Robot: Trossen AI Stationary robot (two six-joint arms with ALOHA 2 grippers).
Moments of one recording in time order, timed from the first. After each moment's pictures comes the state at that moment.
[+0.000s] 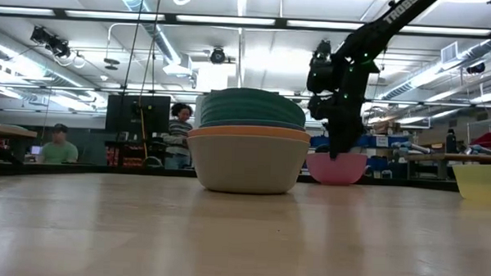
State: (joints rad) left arm -0.20 1.49 2.15 -1.57 -0.86 -0.40; right arm -0.70 1.72 1.20 -0.78 -0.05 -0.05
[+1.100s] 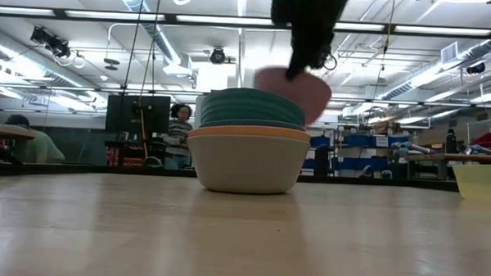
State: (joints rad) left arm -0.20 1.32 2.15 -1.57 -0.93 -0.43; right arm -0.10 1.67 1.55 -0.94 -0.02 0.00
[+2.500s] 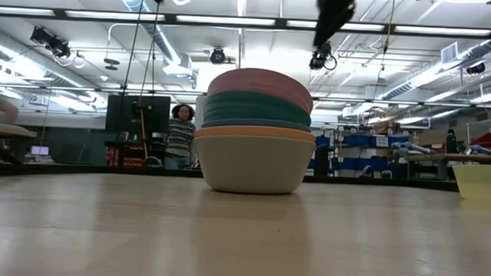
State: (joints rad) left arm -0.24 1.31 1.52 -1.22 -0.67 -0.62; right arm 0.17 1.60 1.61 -1.13 0.22 0.27
